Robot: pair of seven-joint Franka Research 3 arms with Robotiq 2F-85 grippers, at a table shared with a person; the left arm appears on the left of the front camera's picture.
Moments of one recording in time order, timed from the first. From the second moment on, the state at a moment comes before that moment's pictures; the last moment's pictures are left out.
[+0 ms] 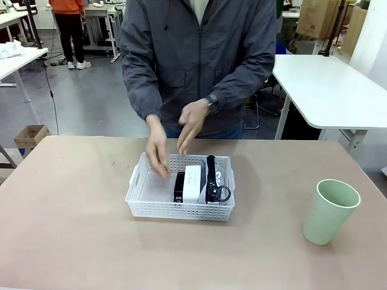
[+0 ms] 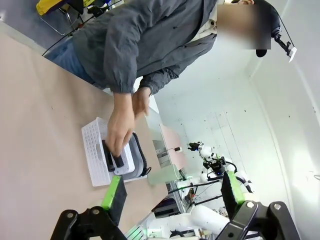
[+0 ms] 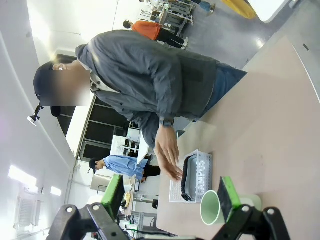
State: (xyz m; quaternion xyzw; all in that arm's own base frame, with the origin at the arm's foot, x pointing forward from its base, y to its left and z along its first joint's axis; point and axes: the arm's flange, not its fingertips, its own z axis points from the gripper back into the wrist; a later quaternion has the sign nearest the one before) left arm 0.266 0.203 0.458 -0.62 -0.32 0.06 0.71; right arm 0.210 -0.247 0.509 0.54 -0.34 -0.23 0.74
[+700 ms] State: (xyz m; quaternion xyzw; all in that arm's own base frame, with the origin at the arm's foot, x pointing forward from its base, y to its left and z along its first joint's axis) left arm 0.266 0.203 0.458 -0.62 -0.32 0.06 0.71; right arm 0.213 -0.233 0.501 0.52 -0.30 -0.20 0.77
